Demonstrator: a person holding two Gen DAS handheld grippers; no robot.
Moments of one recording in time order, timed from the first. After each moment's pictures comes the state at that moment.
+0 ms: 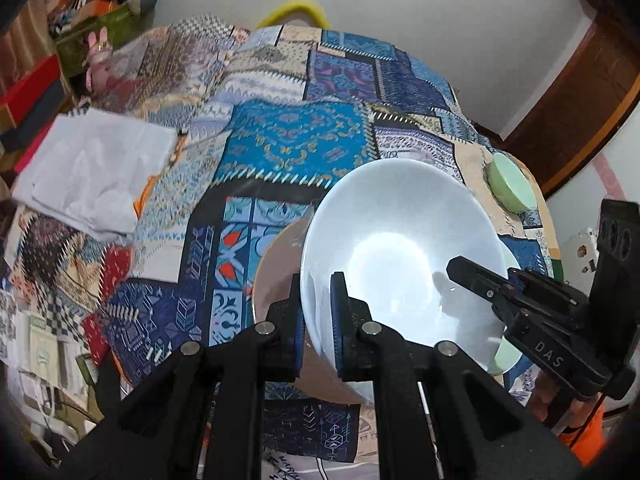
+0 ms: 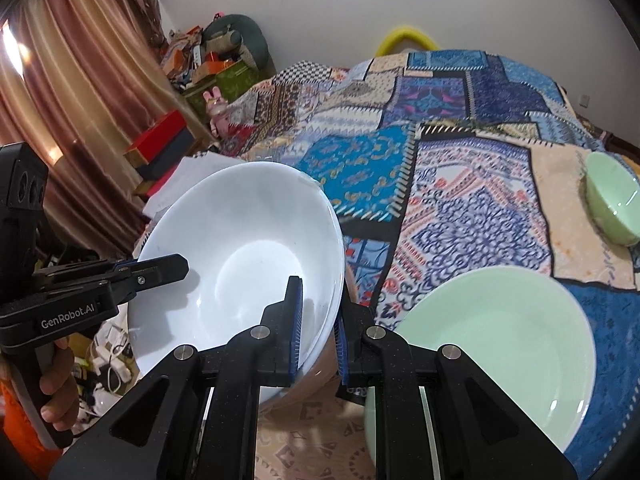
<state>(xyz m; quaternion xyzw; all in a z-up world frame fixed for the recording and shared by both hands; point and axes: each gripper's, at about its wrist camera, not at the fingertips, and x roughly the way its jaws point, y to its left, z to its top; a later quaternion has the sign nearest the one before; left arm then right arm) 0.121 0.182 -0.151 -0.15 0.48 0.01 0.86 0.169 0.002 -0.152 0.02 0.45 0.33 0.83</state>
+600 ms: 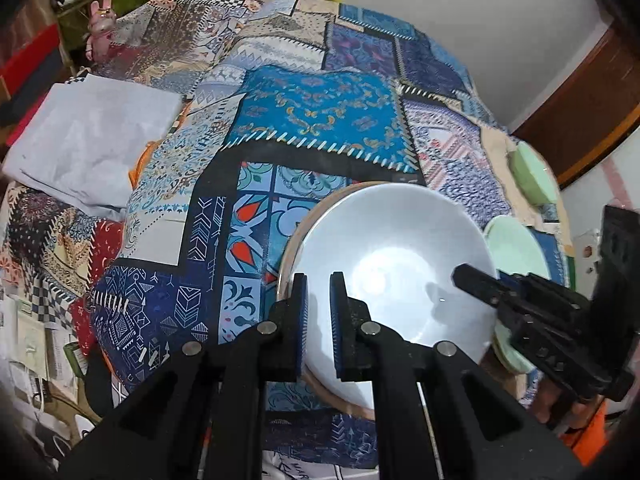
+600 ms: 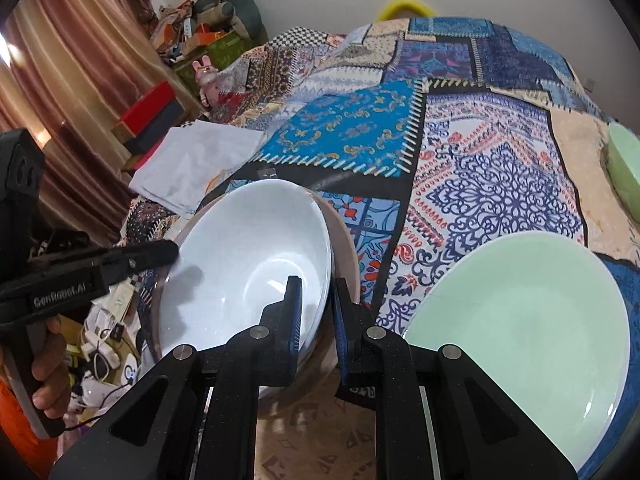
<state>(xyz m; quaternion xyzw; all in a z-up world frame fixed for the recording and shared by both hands) 0.134 0.199 -0.196 -0.16 0.51 0.01 0.84 0.171 0.018 -0.188 0.01 0.49 0.32 0.81</state>
